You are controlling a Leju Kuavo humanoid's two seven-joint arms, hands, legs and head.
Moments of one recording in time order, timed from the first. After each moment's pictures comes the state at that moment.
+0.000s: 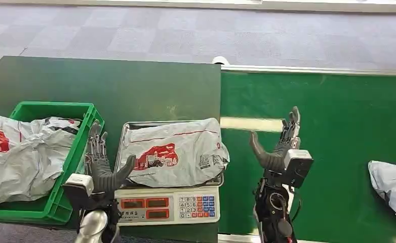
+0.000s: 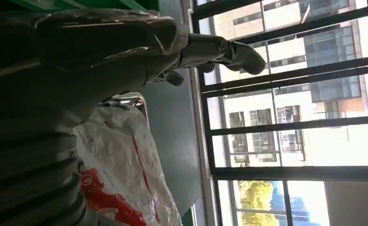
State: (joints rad) left arm -0.07 -0.18 -0.16 -1.40 -0.09 0.34 -0.70; right arm -0.24 0.25 0.12 -1.22 0.06 -0.21 -0.63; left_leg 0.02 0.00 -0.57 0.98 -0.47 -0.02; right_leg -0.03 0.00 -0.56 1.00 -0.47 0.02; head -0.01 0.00
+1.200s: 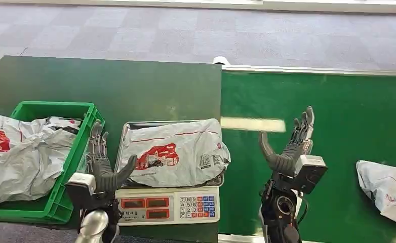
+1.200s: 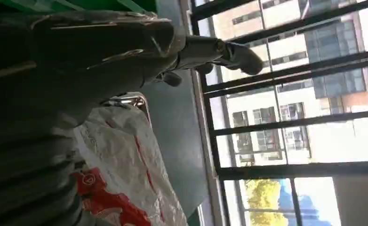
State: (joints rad) left arm -0.10 -0.17 -0.19 -1.36 -0.21 0.30 -0.58; right arm -0.20 0.25 0.11 -1.30 0.06 -0.11 -0.56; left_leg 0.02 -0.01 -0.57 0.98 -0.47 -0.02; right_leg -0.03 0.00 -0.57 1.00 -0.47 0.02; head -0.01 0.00
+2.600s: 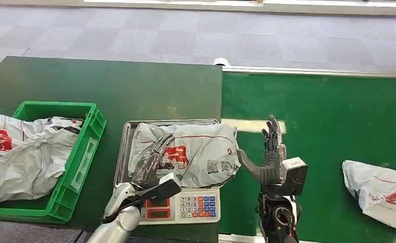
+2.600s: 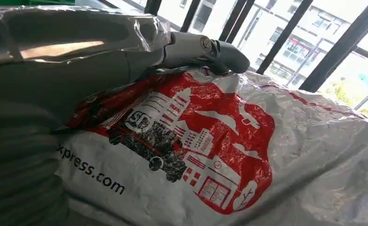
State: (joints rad) left arm -0.23 -0.16 -0.31 -1.07 -0.89 0.28 -0.38; right arm -0.14 0.22 0.13 -1.30 0.10 0.10 -0.51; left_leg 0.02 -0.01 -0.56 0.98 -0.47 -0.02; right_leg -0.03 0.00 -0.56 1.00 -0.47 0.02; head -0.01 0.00
